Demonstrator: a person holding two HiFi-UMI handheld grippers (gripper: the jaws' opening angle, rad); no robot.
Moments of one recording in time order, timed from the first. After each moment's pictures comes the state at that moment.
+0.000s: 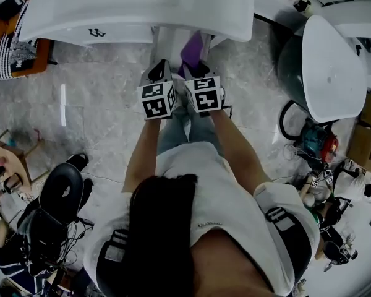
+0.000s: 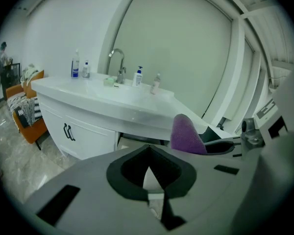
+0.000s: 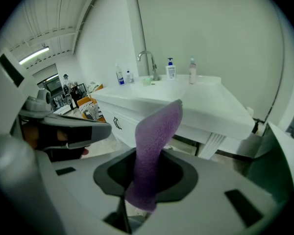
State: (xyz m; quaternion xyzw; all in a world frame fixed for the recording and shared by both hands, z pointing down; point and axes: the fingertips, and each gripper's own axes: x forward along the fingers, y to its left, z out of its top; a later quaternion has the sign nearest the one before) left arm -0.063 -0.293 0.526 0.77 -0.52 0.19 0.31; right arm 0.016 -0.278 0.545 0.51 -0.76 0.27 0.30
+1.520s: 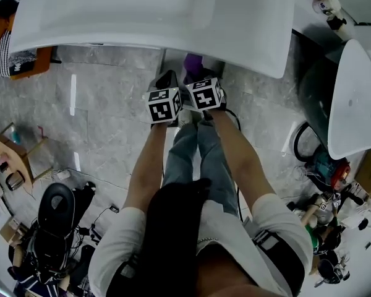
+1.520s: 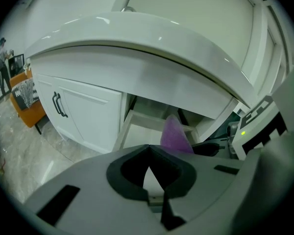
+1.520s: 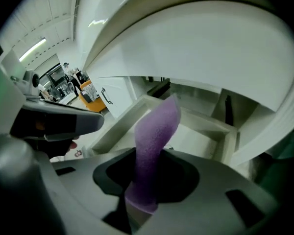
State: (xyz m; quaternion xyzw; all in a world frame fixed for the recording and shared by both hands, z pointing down) left arm -0.071 -0.357 0.699 0.72 -0.53 0.25 0.37; right arm 0.001 -0.350 0.745 0.43 -0.76 0.32 0.37
